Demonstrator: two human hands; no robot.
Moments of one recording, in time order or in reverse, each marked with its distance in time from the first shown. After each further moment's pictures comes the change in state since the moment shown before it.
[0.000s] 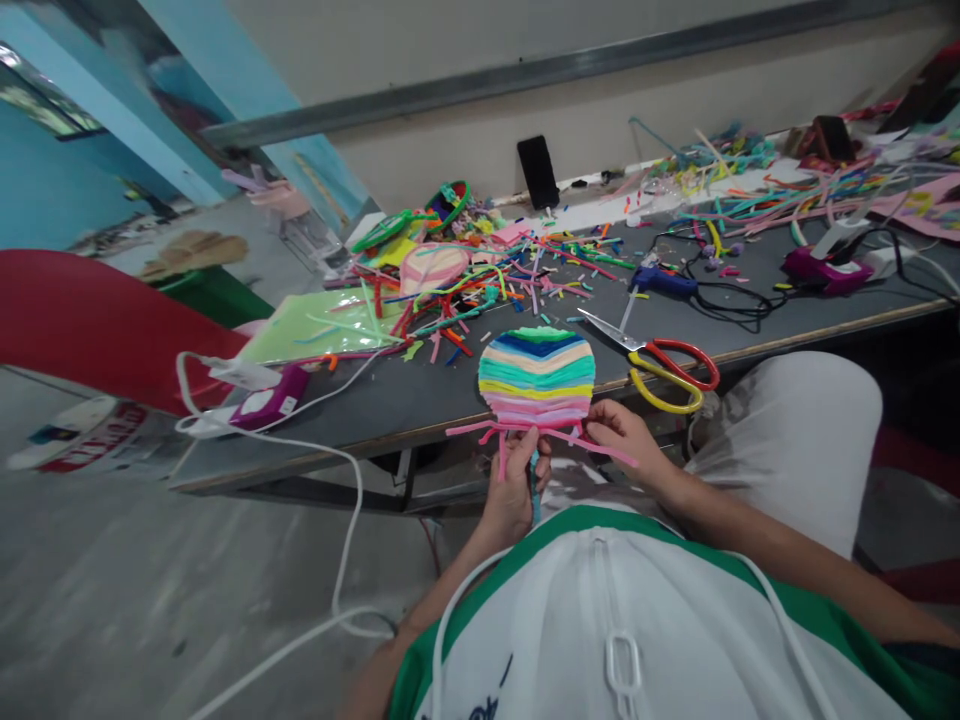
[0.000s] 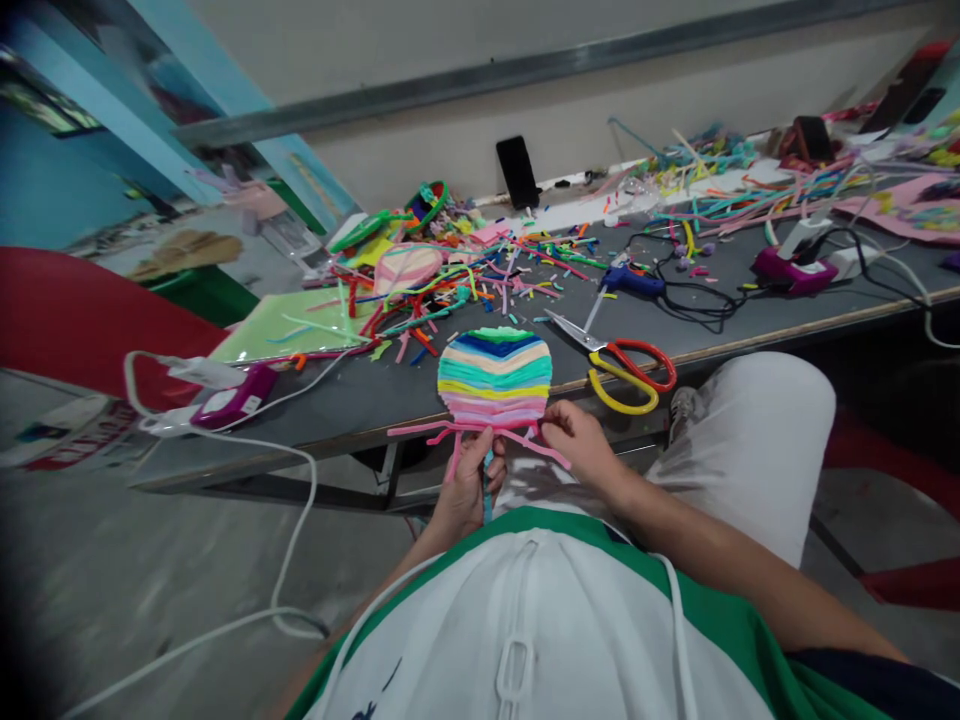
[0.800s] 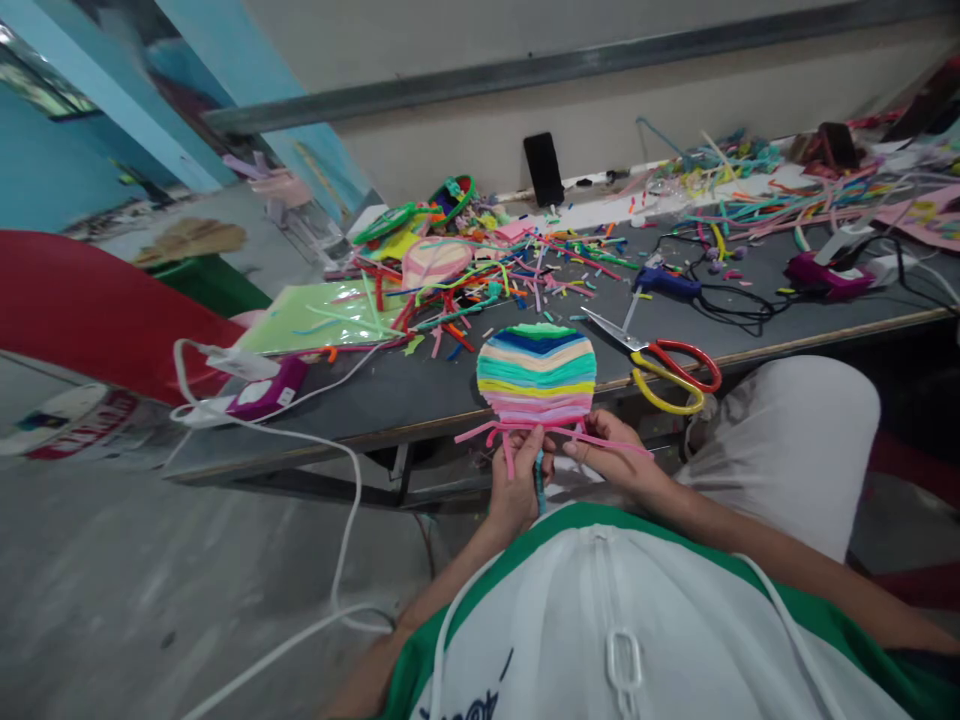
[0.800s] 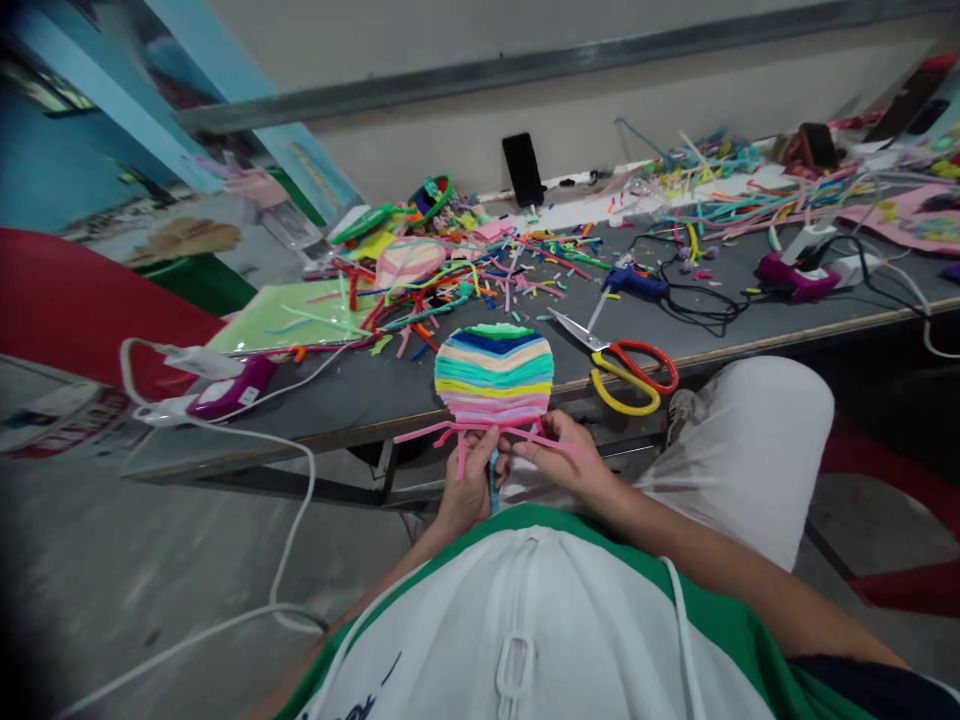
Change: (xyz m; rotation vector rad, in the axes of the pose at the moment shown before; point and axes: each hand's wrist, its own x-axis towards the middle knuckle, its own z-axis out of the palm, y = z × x) left_hand -0.003 -0.006 0.003 0.111 -0.006 0.110; right_hand -0.014 -0.009 0.013 -0.049 -0.028 0.002
